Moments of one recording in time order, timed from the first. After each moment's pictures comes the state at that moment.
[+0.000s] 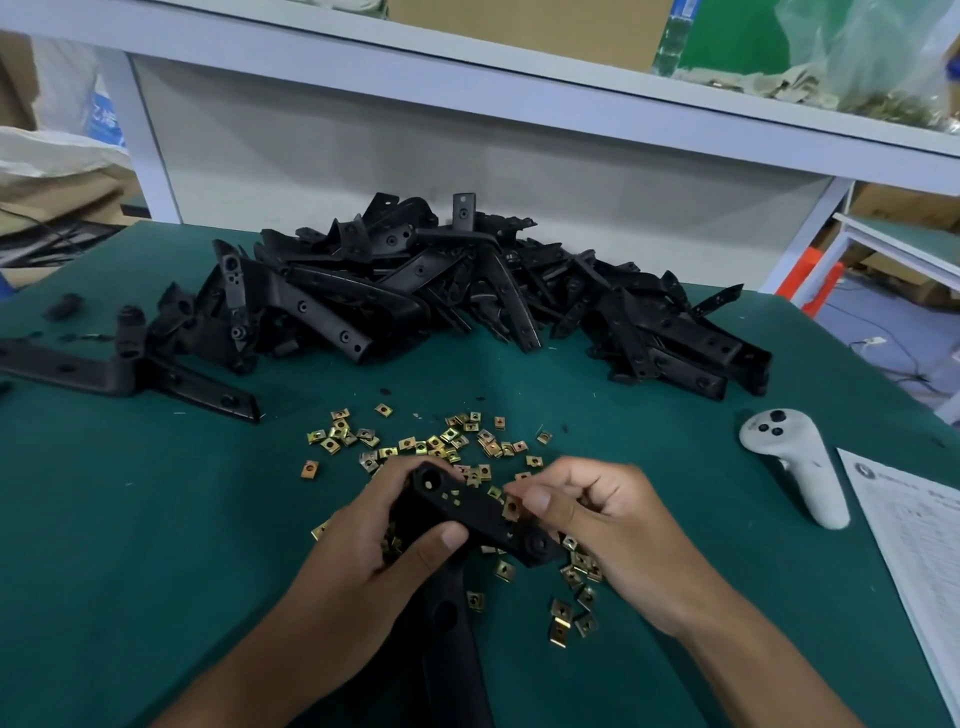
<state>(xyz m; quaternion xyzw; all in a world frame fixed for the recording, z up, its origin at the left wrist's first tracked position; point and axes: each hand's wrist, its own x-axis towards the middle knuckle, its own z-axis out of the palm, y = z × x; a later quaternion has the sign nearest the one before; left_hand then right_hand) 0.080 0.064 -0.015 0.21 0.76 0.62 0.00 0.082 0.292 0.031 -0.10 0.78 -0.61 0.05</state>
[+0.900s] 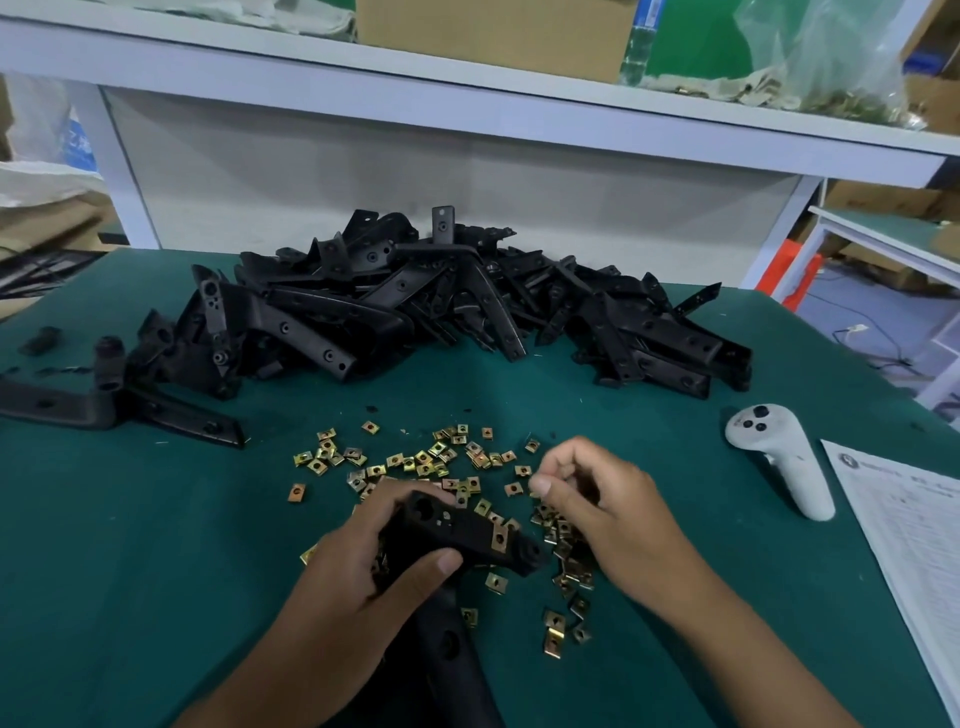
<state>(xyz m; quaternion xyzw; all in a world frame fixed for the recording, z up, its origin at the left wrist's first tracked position) 0.080 0.066 -0.013 0.20 0.77 0.60 0.00 0.068 0.312 0.016 -0.07 0.89 -0.45 -0.08</state>
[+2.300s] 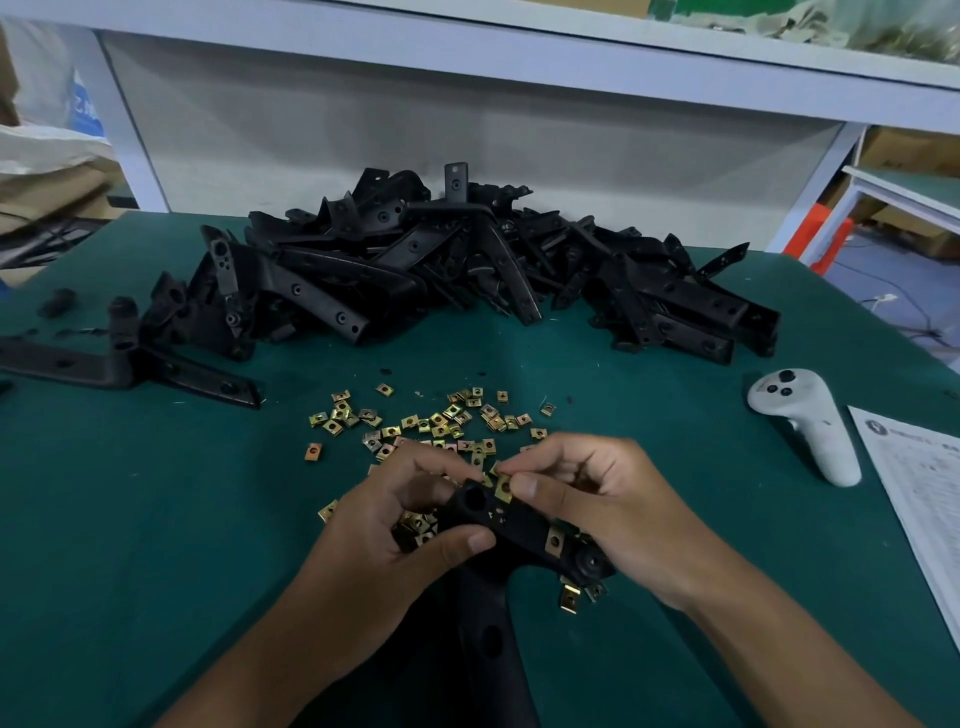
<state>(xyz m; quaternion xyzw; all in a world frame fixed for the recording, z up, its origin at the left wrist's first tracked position) 0.087 0.069 -0.002 0.20 0.73 0.66 0.03 0.088 0.287 0.032 -0.10 0.73 -0.67 0.10</state>
